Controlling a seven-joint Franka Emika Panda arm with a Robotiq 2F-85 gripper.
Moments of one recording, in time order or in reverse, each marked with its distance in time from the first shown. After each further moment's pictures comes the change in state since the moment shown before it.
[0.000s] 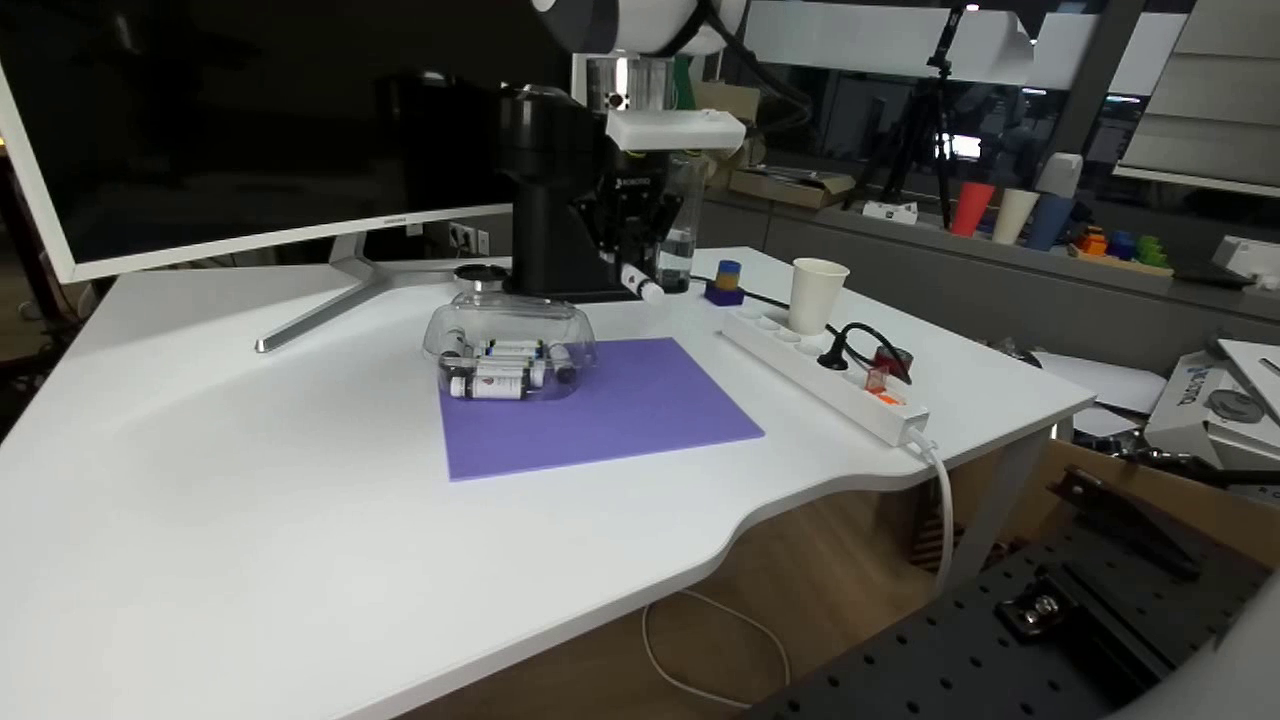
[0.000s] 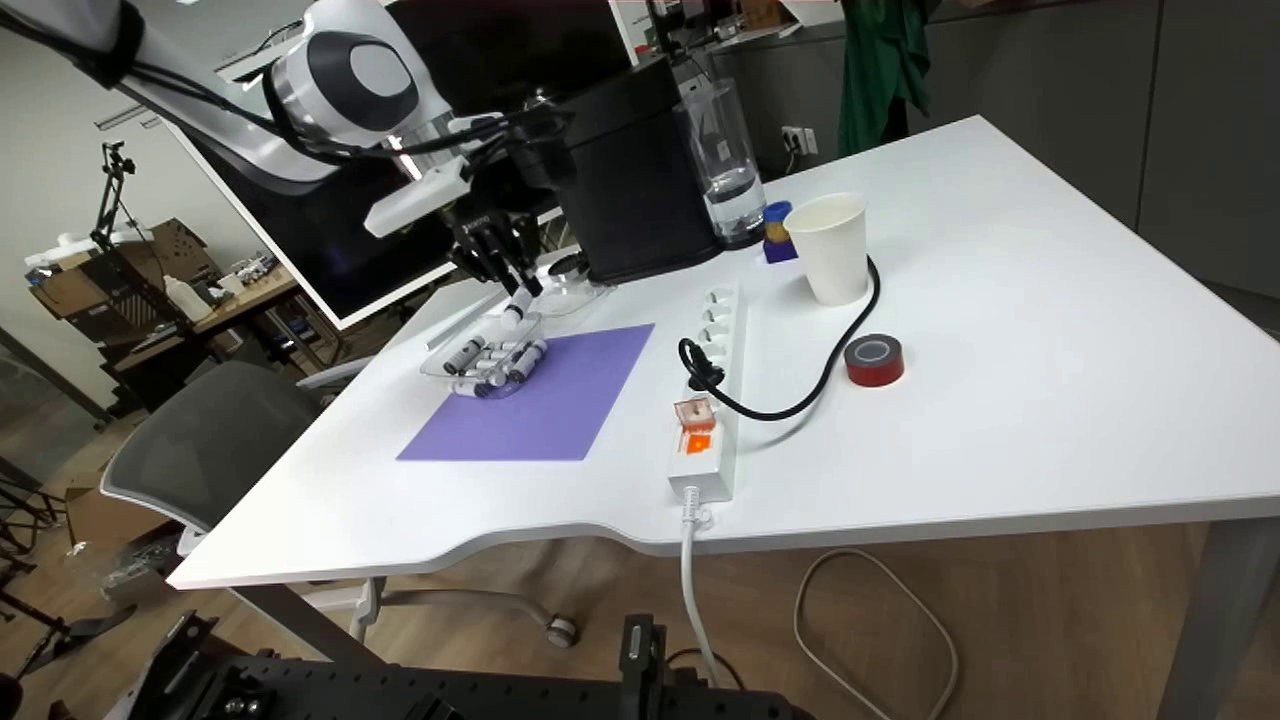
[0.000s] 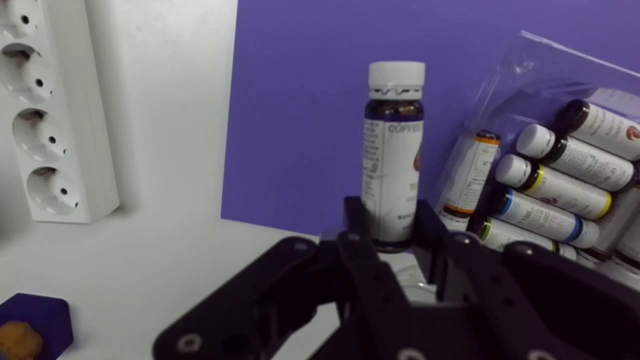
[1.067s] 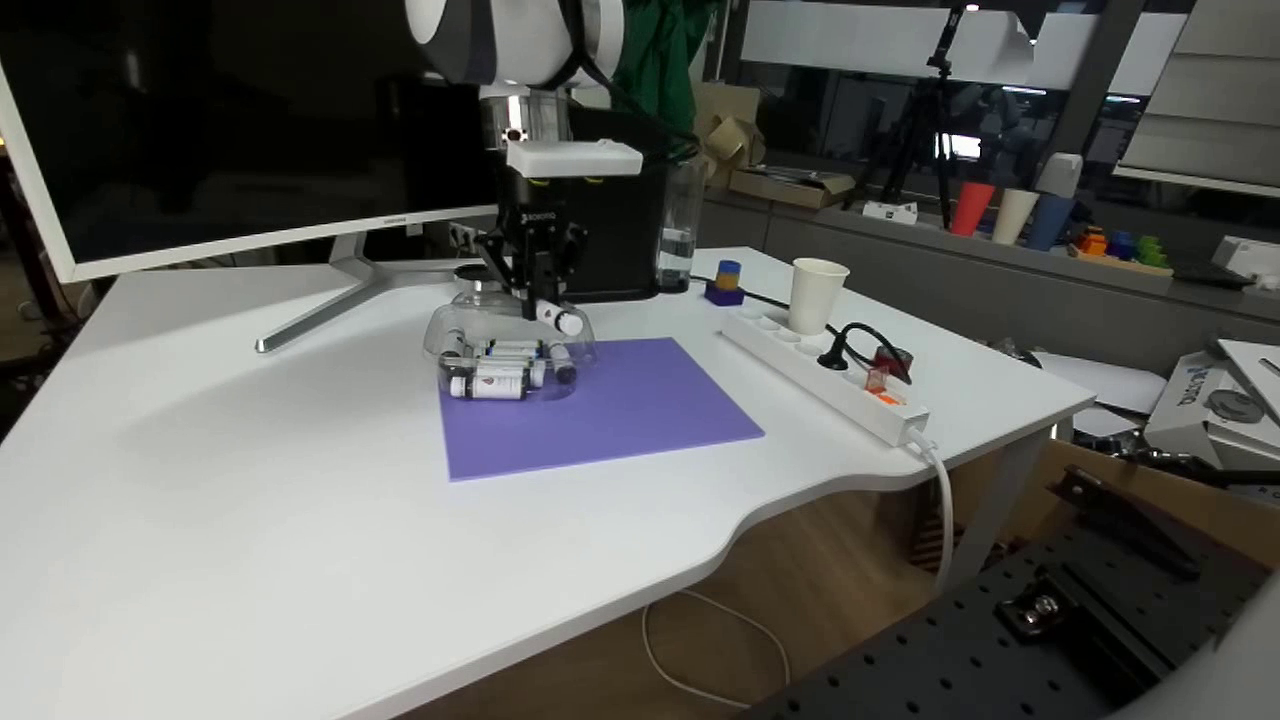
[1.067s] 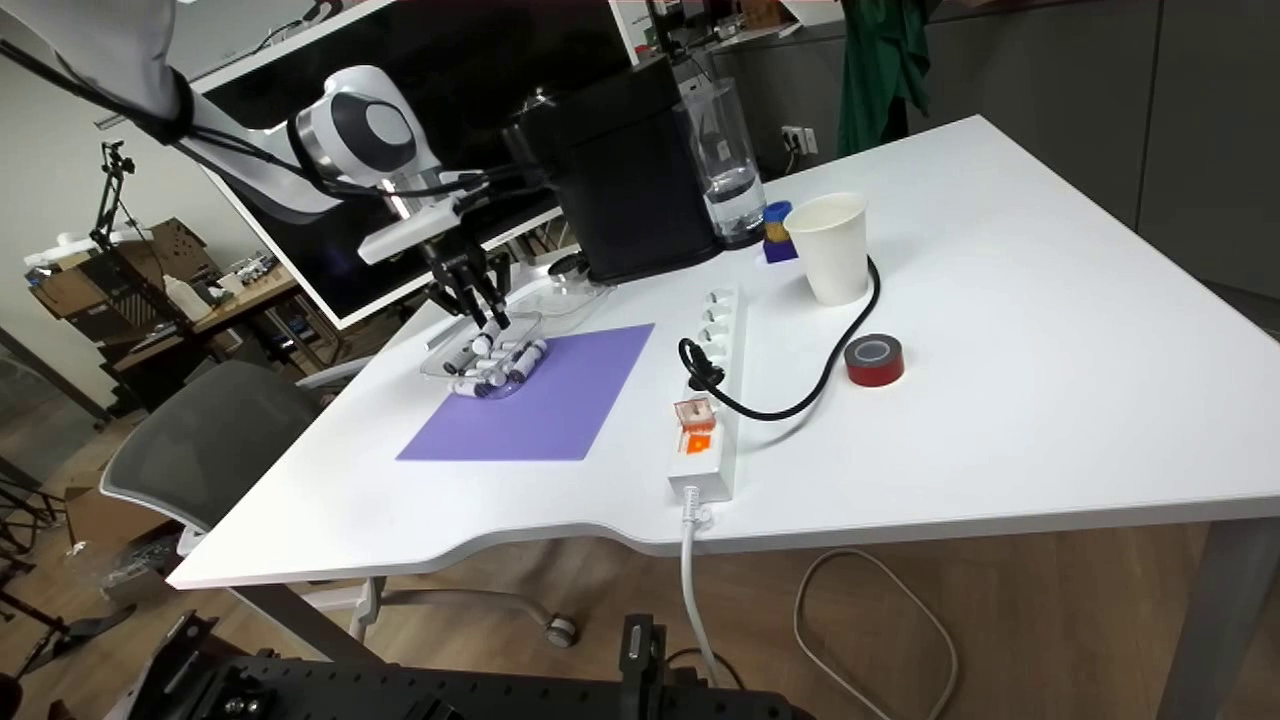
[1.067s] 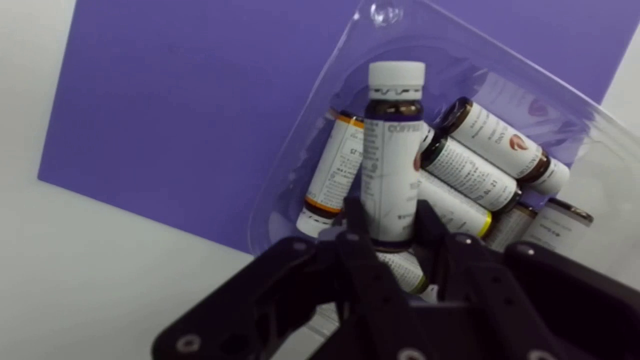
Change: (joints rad) arm 0.050 0.225 0.102 0.272 0.001 -0.192 -0.051
